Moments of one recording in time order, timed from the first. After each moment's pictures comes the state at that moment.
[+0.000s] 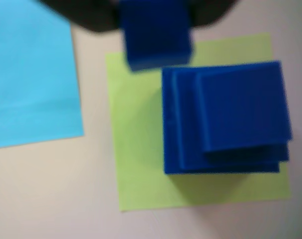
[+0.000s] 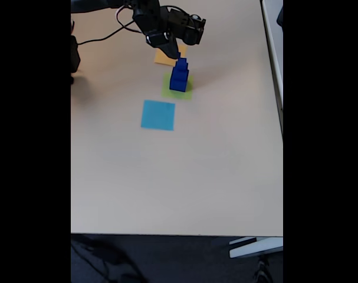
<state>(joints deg) 11.3 88.5 69.6 75.5 87.5</state>
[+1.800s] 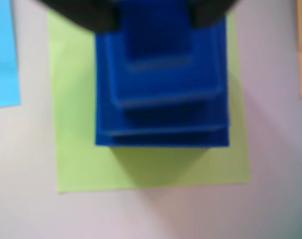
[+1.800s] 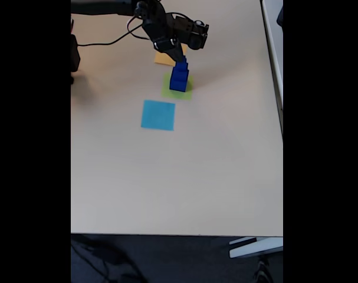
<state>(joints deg) 7.6 86.9 81.1 62.1 89.7</state>
